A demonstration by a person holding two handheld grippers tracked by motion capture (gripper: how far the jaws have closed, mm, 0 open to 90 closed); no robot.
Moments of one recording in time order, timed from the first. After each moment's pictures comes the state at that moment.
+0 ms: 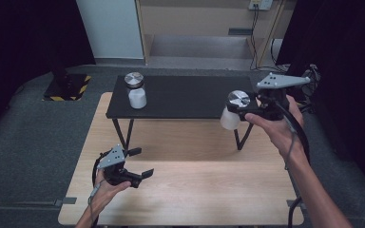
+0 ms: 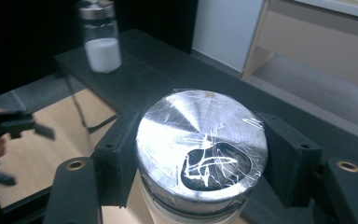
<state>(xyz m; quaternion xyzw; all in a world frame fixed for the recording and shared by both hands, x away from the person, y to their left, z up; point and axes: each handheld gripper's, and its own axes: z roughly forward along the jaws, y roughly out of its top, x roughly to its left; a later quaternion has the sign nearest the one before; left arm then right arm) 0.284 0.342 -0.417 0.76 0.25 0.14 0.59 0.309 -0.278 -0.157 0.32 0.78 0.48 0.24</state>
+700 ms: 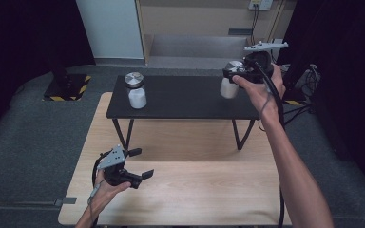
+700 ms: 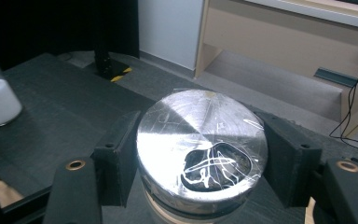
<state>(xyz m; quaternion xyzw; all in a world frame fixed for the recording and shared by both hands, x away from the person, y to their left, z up) 0.283 0.341 -0.417 0.76 0.24 0.14 0.59 0.384 -0.238 -0.148 0.40 0.74 0.44 0.30</state>
